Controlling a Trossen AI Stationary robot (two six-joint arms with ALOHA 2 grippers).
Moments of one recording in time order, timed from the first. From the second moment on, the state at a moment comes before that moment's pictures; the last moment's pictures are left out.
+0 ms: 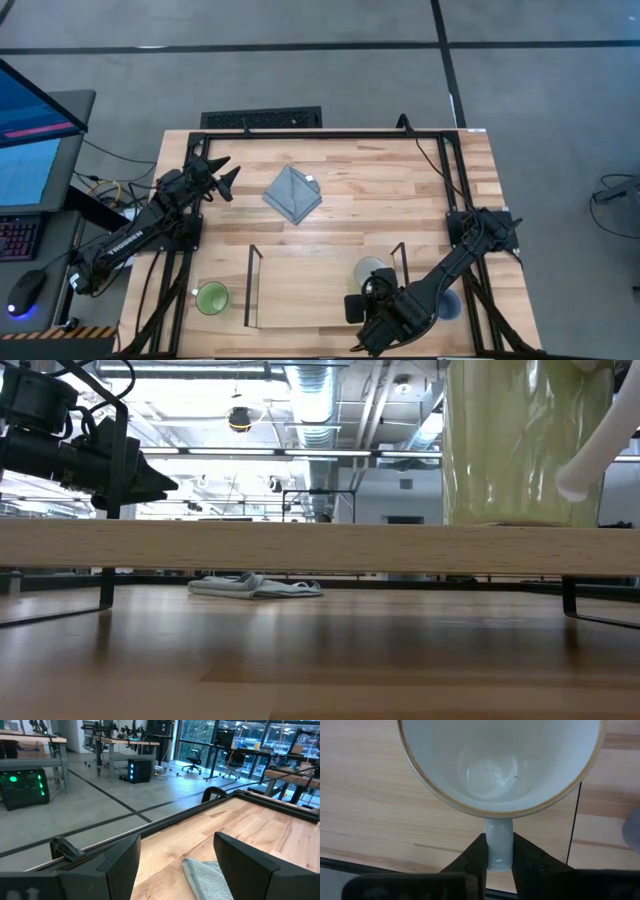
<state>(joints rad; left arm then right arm) 0.75 0.10 0.01 0.03 -0.01 -0.13 0.73 2.05 1.94 -1.42 0.21 2.15</state>
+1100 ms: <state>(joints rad) 0.75 0.10 0.01 0.03 -0.01 -0.13 0.73 2.05 1.94 -1.45 0.16 2.19</state>
